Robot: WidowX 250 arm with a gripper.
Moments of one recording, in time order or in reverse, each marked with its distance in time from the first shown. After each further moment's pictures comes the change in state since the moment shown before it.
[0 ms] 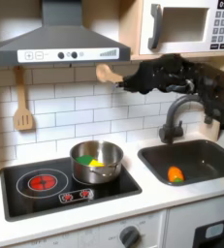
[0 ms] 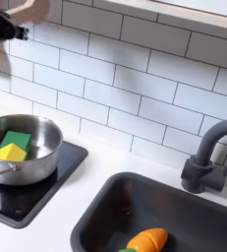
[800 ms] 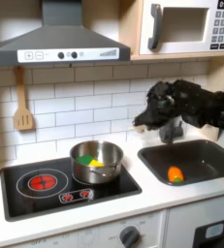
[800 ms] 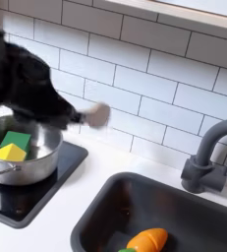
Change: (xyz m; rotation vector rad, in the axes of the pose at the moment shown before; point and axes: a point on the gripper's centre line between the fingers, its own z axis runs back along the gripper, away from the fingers) arm -0.090 -0.074 -0.041 -0.337 0.447 0.049
